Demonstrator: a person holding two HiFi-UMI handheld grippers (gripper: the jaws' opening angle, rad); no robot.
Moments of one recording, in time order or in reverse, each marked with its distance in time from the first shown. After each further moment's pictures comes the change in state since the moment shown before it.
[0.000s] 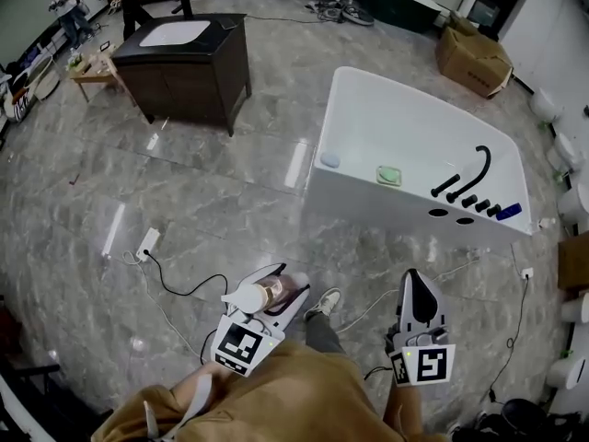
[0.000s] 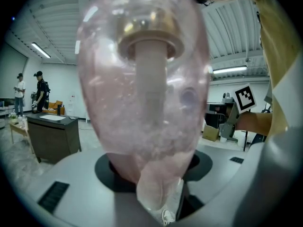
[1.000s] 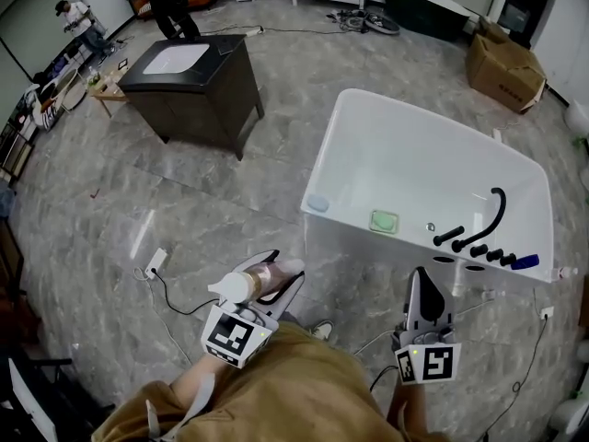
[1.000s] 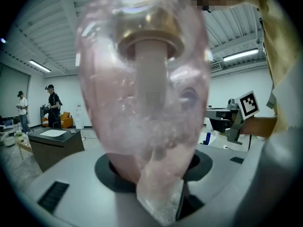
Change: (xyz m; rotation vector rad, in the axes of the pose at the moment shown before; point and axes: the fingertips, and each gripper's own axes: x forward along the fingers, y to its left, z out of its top) left arm 0.234 0.048 0.083 0.066 0.020 0.151; right arm 0.154 -0.222 -0.025 0.088 -0.061 0.079
